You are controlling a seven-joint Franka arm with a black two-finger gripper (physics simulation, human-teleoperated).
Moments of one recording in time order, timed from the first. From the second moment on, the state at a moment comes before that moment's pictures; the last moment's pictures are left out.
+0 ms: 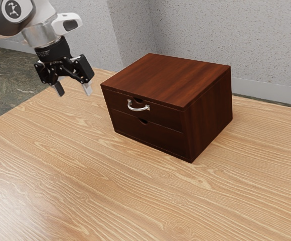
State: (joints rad) arm 0.21 0.10 0.05 -1.24 -0.07 1.43 -0.05
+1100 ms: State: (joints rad) arm 0.21 -0.11 0.04 -1.36 -0.08 1.40 -0.07
